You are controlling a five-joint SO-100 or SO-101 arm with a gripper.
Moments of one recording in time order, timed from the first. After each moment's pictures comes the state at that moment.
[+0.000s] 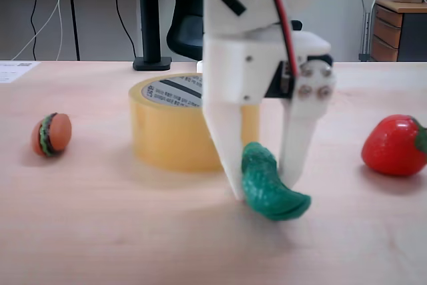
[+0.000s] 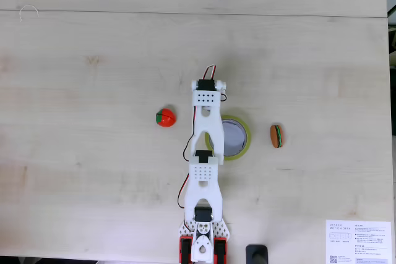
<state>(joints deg) -2.5 42.6 43.5 87.6 -94.6</state>
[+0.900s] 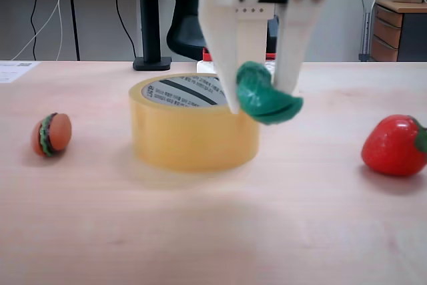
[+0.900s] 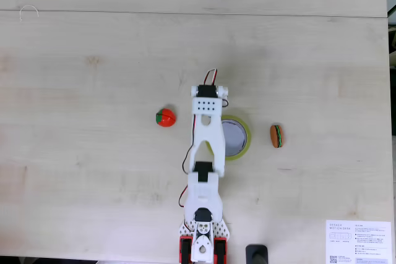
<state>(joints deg) -2.4 64.2 58.3 93.2 -94.6</state>
